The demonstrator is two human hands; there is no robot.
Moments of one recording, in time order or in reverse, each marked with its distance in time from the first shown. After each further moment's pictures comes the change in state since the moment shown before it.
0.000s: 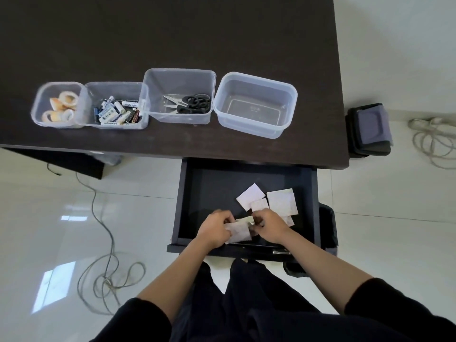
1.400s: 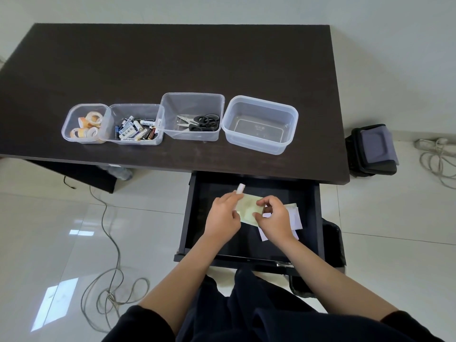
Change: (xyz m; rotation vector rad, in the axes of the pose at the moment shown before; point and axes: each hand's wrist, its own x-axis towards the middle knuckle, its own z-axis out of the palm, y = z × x) left_hand -0.016 0.051 -0.040 -0.037 0.421 0.240; right_hand -0.017 -0.056 -0.025 0.537 0.539 -0.102
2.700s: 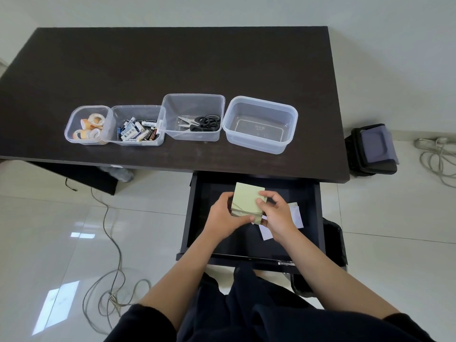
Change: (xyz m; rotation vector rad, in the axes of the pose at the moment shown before) left_hand 0.002 -0.005 -0.006 -0.356 -0.114 -0.221; right_hand 0.003 -0.024 -0.004 0.592 -0.066 0.388
